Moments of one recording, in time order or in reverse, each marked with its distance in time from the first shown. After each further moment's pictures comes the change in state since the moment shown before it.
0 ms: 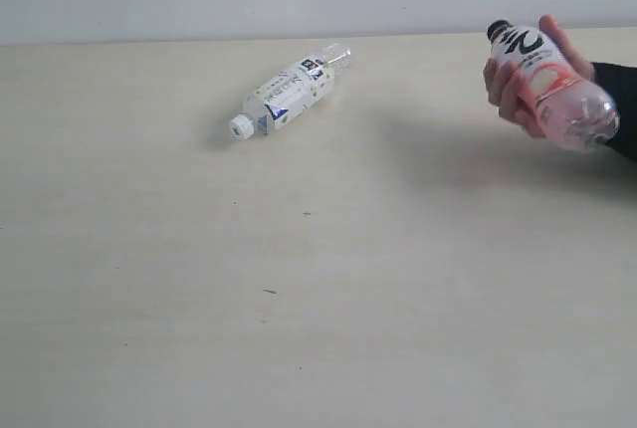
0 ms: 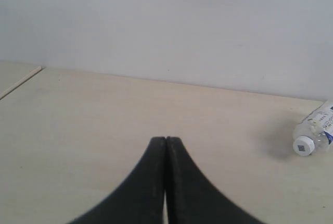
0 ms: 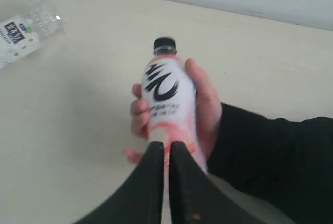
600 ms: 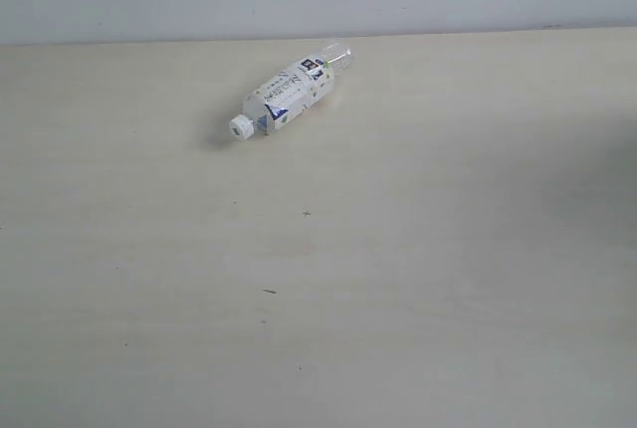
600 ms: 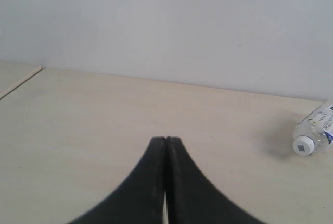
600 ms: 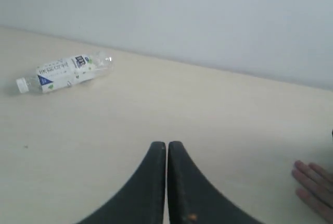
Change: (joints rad) left arm 0.000 0.000 0.000 0.000 0.000 0.000; right arm 0.000 -1.082 0.781 0.129 -0.187 -0.131
